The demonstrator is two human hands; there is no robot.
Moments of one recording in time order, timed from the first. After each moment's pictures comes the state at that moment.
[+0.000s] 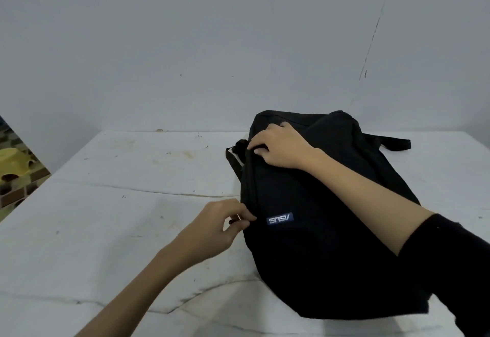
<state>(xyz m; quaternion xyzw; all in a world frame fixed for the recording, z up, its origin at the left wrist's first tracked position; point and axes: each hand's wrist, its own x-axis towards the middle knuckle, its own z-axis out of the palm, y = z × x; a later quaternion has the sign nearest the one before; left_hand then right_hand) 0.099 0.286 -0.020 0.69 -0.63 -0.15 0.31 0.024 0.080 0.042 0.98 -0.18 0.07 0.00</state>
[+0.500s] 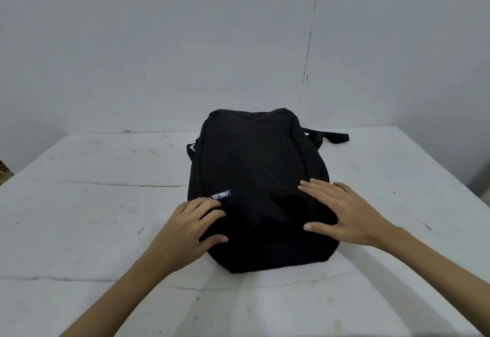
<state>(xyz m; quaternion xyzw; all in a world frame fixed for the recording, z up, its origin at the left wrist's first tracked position) 0.032 0.294 -0.062 0.65 -0.72 0.18 0.16 -0.250 0.092 -0.032 0.97 -0.22 0.12 -0.04</state>
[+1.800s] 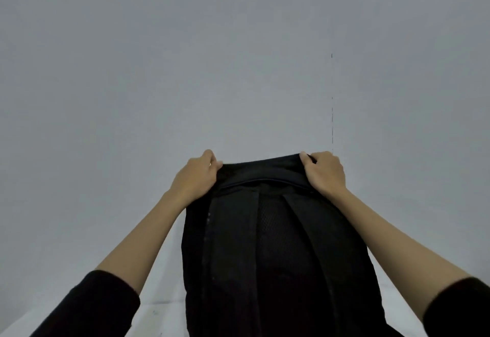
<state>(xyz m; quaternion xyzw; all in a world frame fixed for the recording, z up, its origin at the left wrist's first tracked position) 0.202 0.014 0.240 0.76 -0.54 0.14 0.35 -0.011 -0.130 0.228 0.74 -0.42 0.50 -0.17</state>
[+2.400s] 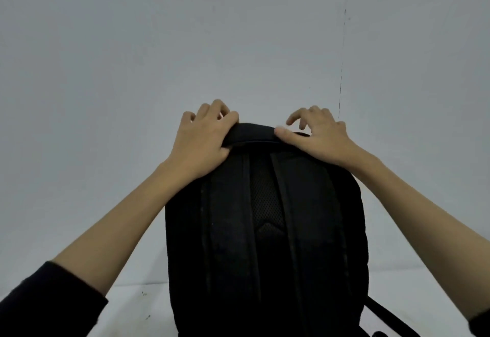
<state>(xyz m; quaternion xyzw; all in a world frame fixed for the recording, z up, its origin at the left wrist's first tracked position) 0.179 -0.003 0.249 0.64 -0.60 0.44 0.19 -0.014 -0.125 0.250 0.87 -0.32 0.37 -0.06</state>
